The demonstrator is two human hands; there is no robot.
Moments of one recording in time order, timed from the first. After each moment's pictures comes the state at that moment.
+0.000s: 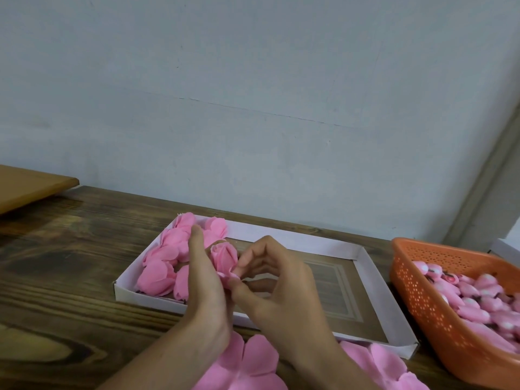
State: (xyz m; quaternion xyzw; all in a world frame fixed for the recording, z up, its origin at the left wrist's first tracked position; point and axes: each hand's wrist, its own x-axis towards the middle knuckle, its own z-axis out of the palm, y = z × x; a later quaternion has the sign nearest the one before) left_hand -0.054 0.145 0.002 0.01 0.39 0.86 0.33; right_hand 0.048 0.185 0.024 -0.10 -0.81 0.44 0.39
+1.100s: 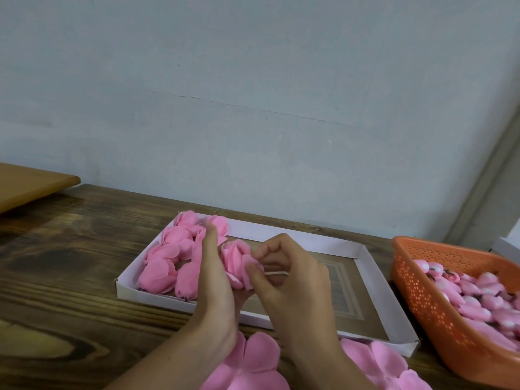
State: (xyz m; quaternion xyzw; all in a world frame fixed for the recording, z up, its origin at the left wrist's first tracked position) left_hand -0.043 0.145 0.006 0.09 0.36 0.87 0.33; right_hand 0.048 0.192 0.016 -0.19 -0.80 0.36 0.44
